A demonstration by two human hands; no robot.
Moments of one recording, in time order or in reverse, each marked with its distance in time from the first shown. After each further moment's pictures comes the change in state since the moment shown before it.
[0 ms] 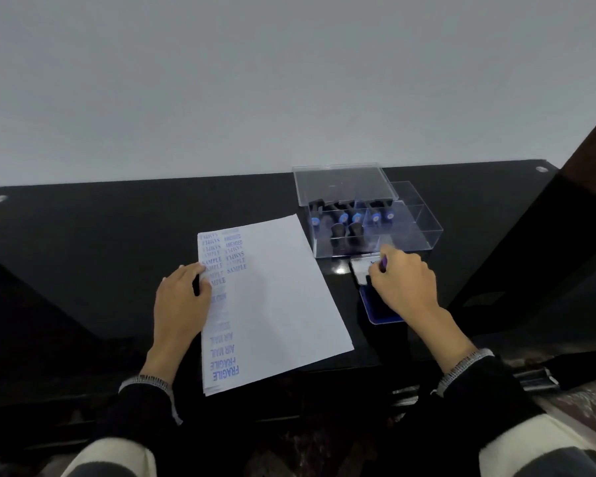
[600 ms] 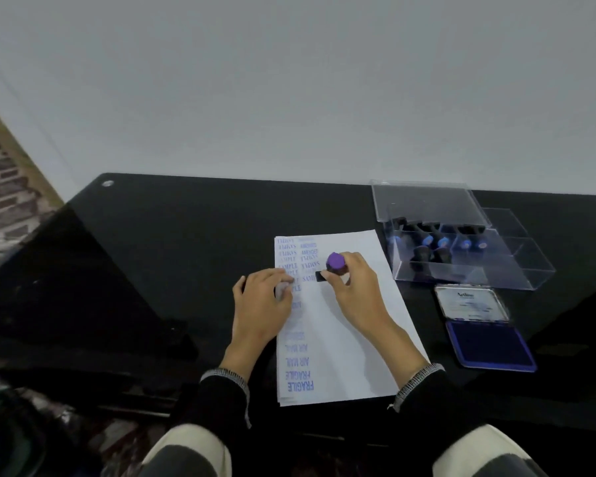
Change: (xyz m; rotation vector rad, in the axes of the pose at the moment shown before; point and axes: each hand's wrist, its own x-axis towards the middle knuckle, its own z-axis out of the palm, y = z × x) left_hand 0.000 0.005 -0.006 -0.040 -0.002 0.002; right_hand 0.007 -0.151 0.088 0.744 -0.139 -0.258
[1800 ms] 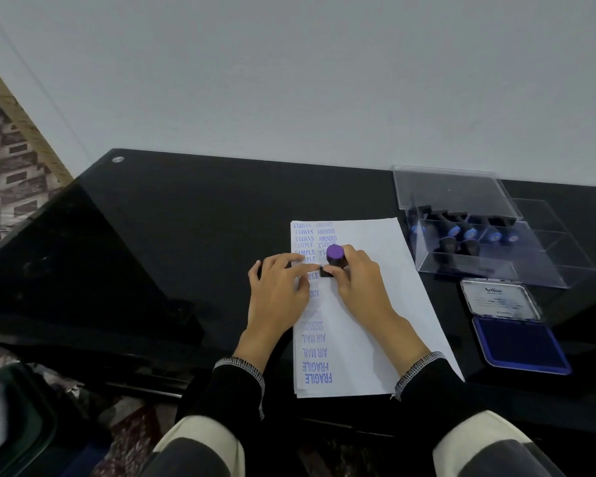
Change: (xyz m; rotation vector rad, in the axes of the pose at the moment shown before) left_hand 0.000 -0.004 0.000 0.075 -0.041 0.036; right_hand 0.008 0.020 0.036 -0.218 -0.078 -0.092
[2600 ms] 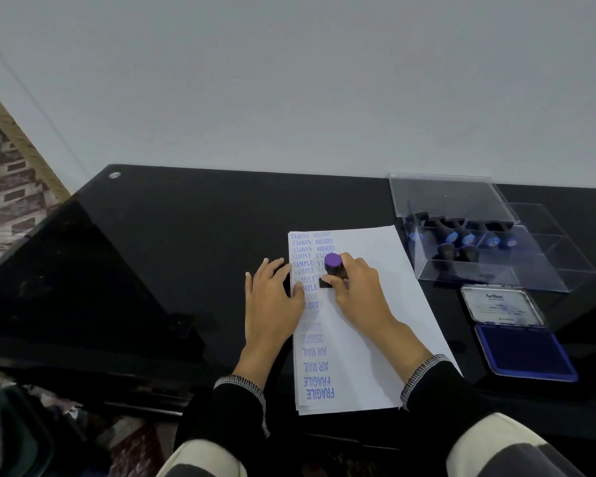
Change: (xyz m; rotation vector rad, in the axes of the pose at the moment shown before) left_hand 0.004 -0.004 0.004 -0.114 0.051 -0.147; right_hand 0.005 0.000 0.001 -0.013 0.007 -0.006
